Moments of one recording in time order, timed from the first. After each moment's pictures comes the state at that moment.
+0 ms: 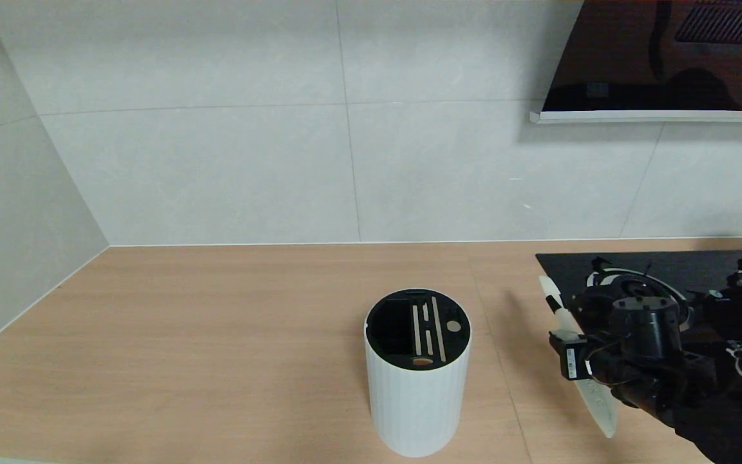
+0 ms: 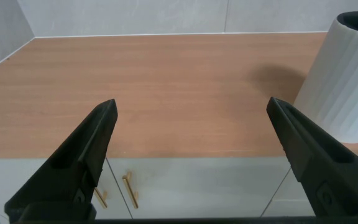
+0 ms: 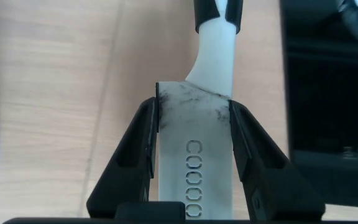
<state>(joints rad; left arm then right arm) -0.01 0.00 0.00 0.00 0.00 0.00 0.33 2.02 -0.43 -1.09 -0.25 0.08</state>
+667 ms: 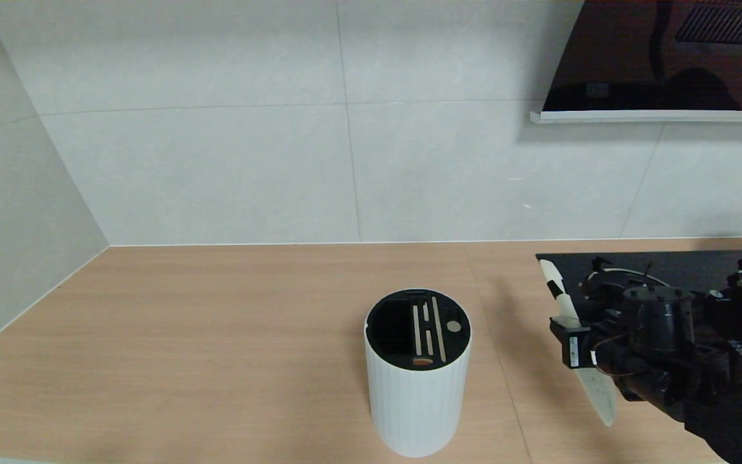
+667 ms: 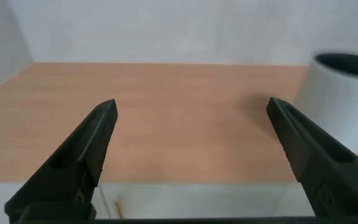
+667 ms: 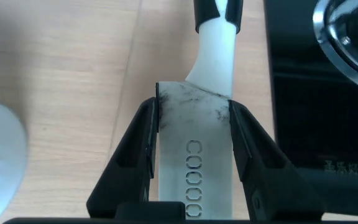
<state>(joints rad) -0.01 0.00 -0.04 0.01 -0.12 -0.05 0.34 1.95 -0.44 -1.09 -0.25 0.08</state>
